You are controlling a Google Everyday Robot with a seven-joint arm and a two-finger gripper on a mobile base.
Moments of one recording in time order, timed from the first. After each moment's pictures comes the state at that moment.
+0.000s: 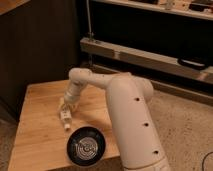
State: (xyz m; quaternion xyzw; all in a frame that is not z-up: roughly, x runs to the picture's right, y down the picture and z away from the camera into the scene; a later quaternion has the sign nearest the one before) arm -0.245 0.121 0.880 -0.51 0.10 0.57 0.63
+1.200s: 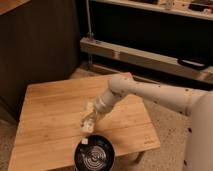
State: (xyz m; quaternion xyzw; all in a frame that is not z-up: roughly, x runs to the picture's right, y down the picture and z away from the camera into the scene) arm -0.064 0.155 0.740 -0.52 0.03 0.64 0.56
